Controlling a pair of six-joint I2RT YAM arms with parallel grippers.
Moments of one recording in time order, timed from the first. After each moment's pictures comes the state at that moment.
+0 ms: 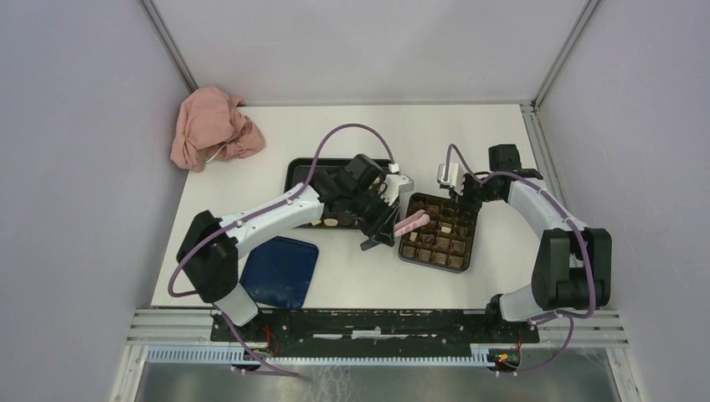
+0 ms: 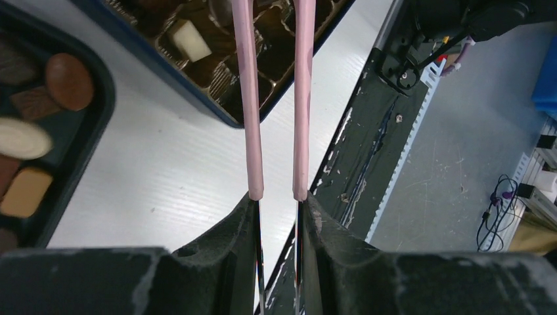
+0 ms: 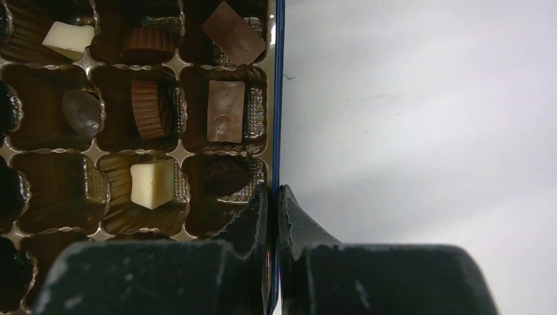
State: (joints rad) left arm -0.84 1.60 1.29 -0.61 0.54 -0.09; right arm 0.01 1.45 0.96 -0.61 -0.67 -1.26
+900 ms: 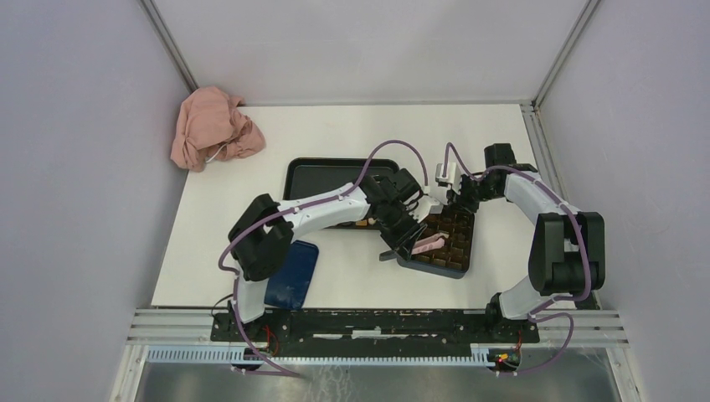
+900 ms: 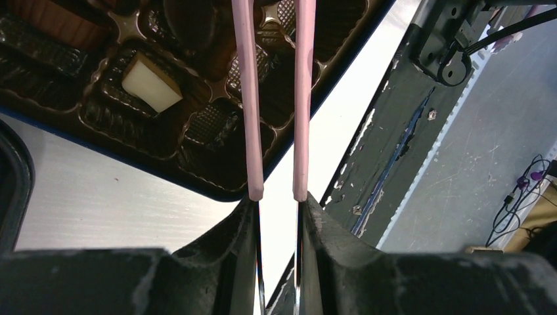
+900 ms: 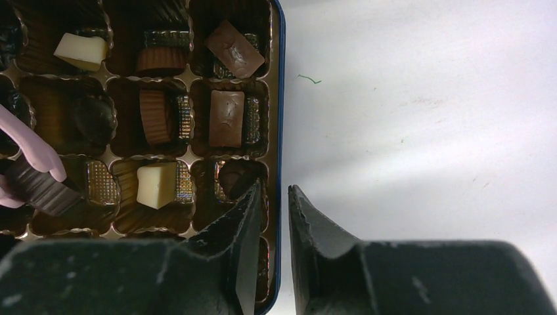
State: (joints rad) left arm -0.98 1.94 1.51 -0.72 0.50 -0.06; right arm 0.01 1.57 1.00 -0.67 -0.71 -1.25
